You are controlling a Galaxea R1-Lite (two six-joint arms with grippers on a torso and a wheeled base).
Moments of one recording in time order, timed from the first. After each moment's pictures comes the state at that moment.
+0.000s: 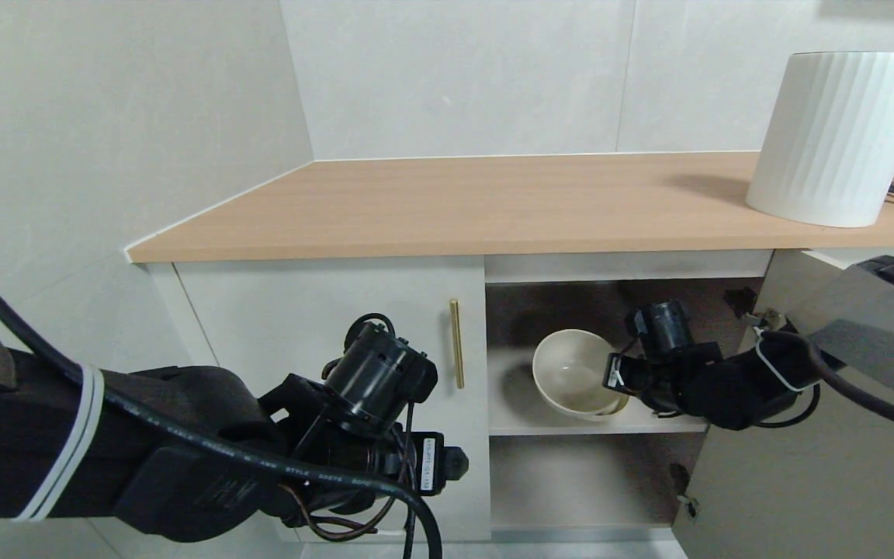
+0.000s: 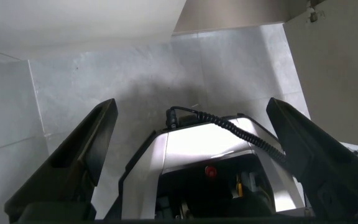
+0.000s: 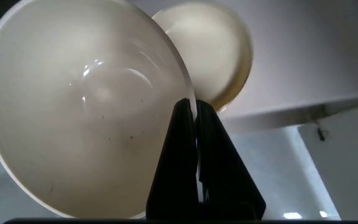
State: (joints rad) left arm -0.73 1.83 -0.94 0.06 0.18 -0.60; right arm 0.37 2.23 -1.11 -0.45 -0.27 0.54
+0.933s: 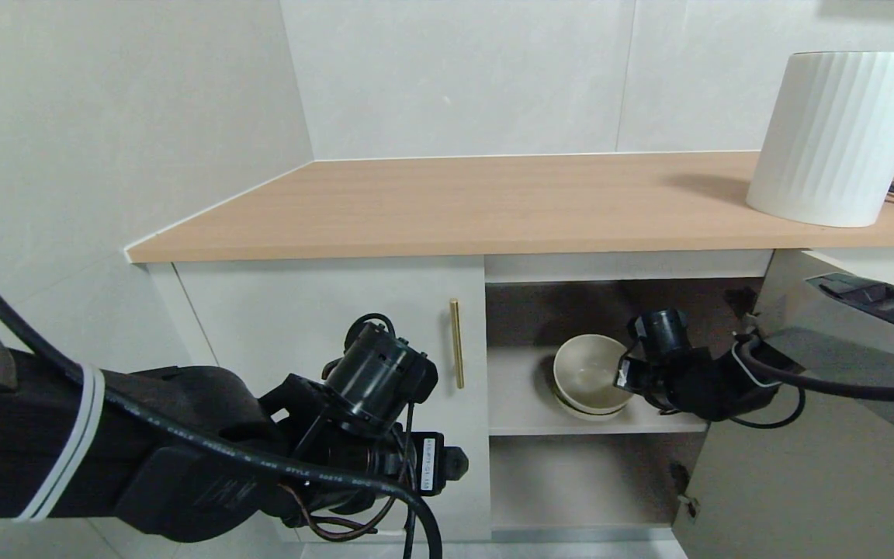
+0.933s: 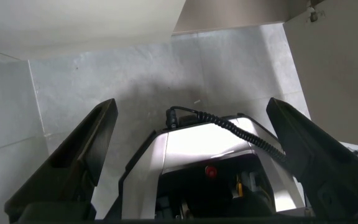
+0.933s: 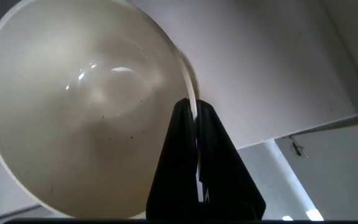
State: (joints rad) left arm -0.73 1.83 -0.94 0.06 0.18 -0.59; right arm 0.29 2.38 -1.23 -0.45 -0.33 0.53
